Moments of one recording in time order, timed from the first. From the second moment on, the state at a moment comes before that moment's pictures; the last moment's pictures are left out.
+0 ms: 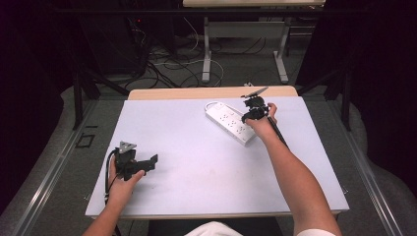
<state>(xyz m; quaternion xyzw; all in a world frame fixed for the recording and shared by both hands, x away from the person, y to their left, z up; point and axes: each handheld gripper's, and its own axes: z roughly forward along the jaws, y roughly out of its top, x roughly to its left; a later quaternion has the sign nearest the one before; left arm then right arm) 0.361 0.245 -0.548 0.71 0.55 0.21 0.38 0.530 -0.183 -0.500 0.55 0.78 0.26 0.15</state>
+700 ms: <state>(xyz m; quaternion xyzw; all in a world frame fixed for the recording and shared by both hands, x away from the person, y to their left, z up) 0.359 0.245 -0.548 0.71 0.55 0.21 0.38 0.522 -0.179 -0.488 0.52 0.78 0.30 0.18</state>
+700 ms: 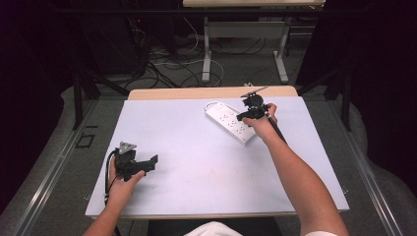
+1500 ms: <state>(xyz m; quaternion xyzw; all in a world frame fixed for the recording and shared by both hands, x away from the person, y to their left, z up) 0.356 0.247 -0.547 0.71 0.55 0.21 0.39 0.500 -0.185 -0.462 0.48 0.77 0.36 0.21</state>
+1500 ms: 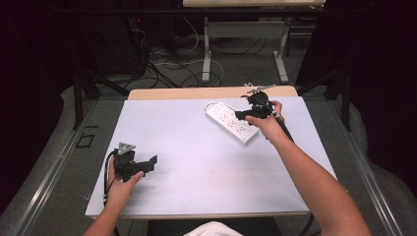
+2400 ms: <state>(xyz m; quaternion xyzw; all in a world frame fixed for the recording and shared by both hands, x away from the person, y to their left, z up) 0.354 0.246 -0.545 0.71 0.54 0.21 0.39 0.434 -0.206 -0.447 0.45 0.77 0.38 0.22</state>
